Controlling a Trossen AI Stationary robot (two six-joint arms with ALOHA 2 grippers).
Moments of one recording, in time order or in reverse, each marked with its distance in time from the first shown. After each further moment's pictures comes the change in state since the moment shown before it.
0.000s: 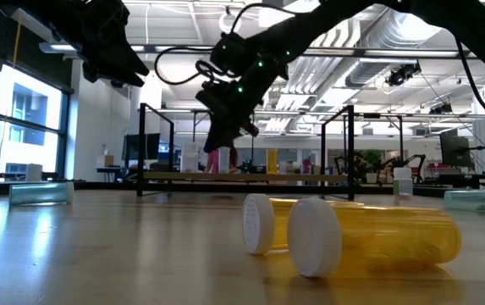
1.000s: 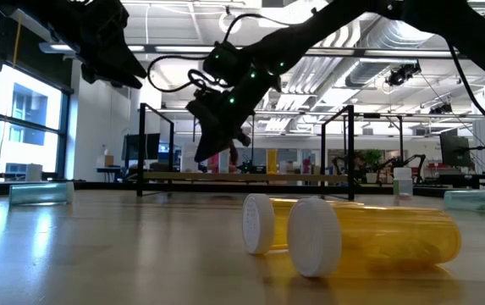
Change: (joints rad) left arm 0.000 0.000 0.000 -0.020 0.000 0.000; right arm 0.008 0.069 0.017 0.078 -0.005 0.011
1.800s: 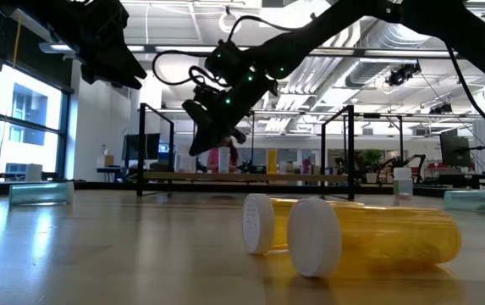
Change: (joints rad) left arm 0.000 0.000 0.000 -0.005 0.000 0.000; right arm -0.020 0.014 0.000 0.136 0.033 -0.015
